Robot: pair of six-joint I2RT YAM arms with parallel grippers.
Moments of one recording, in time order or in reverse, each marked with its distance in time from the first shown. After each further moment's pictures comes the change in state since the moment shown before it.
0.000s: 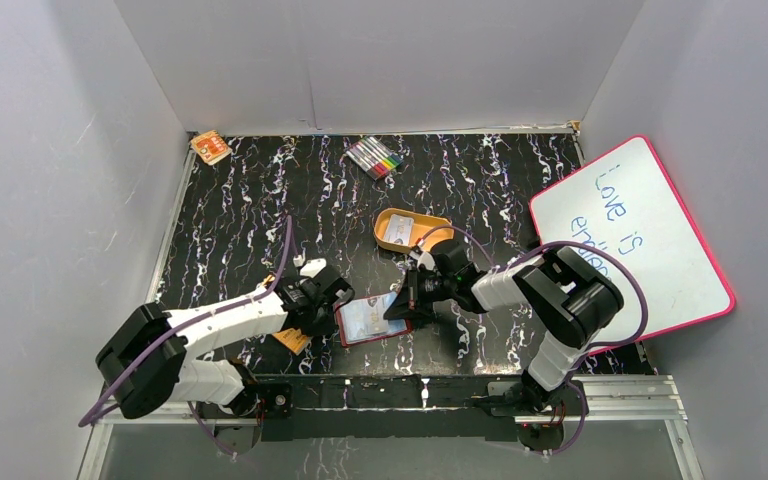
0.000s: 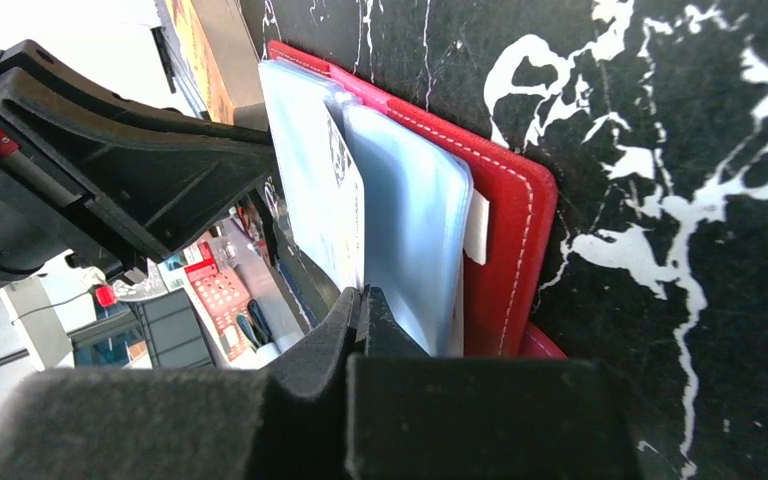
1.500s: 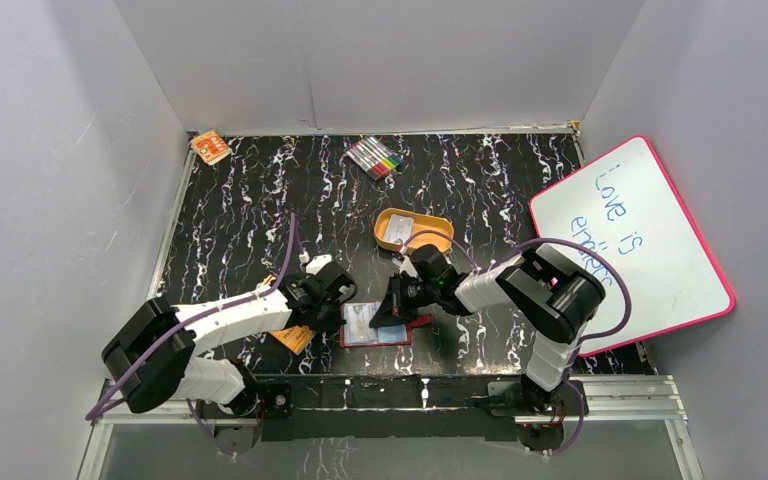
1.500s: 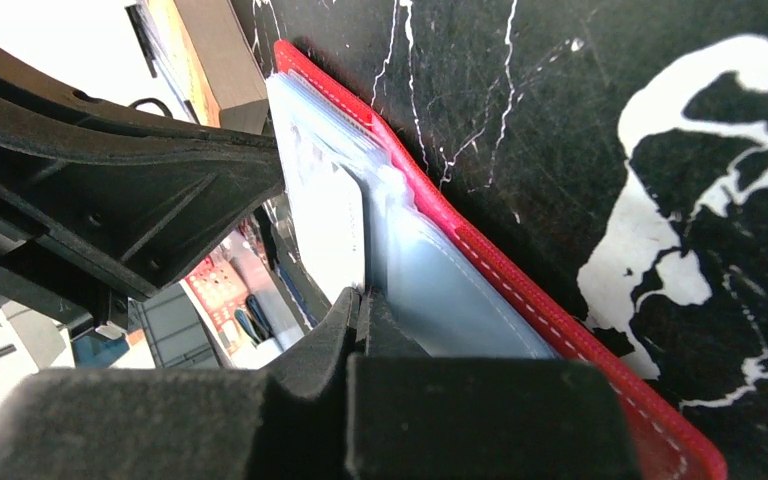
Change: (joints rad) left arm 0.004 0.056 0.000 0.122 0.053 0.006; right arm 0.122 0.074 0.077 -0.011 0.052 0.050
